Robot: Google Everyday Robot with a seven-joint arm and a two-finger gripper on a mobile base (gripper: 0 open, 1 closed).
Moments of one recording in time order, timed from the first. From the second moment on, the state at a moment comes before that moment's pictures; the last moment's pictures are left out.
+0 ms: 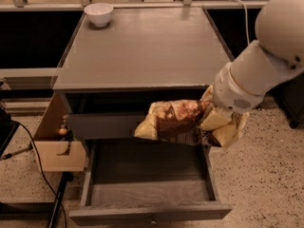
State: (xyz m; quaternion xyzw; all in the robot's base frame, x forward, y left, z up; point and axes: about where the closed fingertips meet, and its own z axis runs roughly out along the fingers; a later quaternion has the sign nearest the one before) arm 0.460 -0.128 0.848 -0.65 0.73 0.07 0.18
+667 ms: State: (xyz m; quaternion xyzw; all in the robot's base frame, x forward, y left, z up) arm 0.486 -0.117 0.950 -0.69 0.71 0.03 0.17
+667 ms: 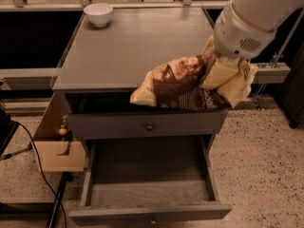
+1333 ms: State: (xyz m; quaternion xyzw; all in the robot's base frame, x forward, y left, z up) arm 0.549 -0.105 0.973 -0.68 0.69 0.02 0.26
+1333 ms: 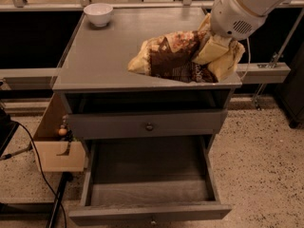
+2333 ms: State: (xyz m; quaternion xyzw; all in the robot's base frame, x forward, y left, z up) arm 0.639 -0.086 0.928 -0.62 0.68 0.04 0.39
